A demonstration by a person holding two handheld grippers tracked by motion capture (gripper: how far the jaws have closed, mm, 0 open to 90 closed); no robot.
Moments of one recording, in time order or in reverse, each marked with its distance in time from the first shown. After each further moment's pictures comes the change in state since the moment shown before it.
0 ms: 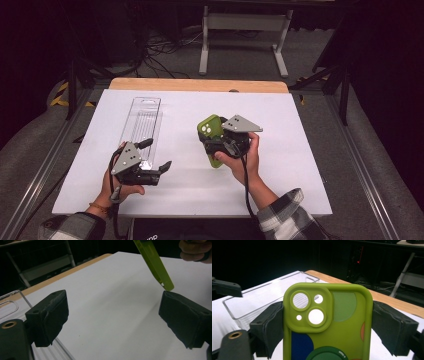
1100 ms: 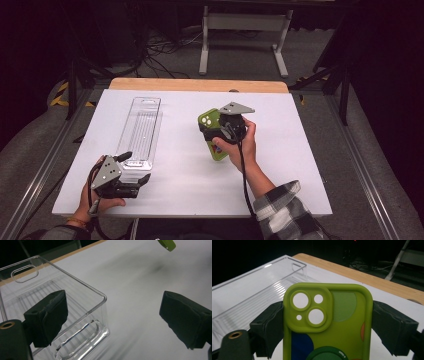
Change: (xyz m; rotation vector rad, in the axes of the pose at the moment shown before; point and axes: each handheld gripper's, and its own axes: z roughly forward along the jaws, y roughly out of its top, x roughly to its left) left arm 0.018 -0.051 -0.043 0.088 0.054 -0.011; right arm -0.026 0.012 0.033 0.151 -0.035 0.058
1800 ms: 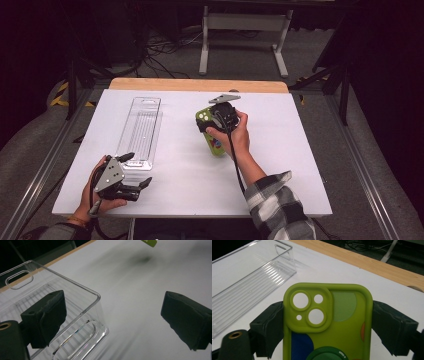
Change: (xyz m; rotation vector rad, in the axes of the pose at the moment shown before) left arm -0.003 -0.001 0.002 0.008 -0.026 0.087; right arm -0.009 0.014 0.040 0.168 -0.049 0.017
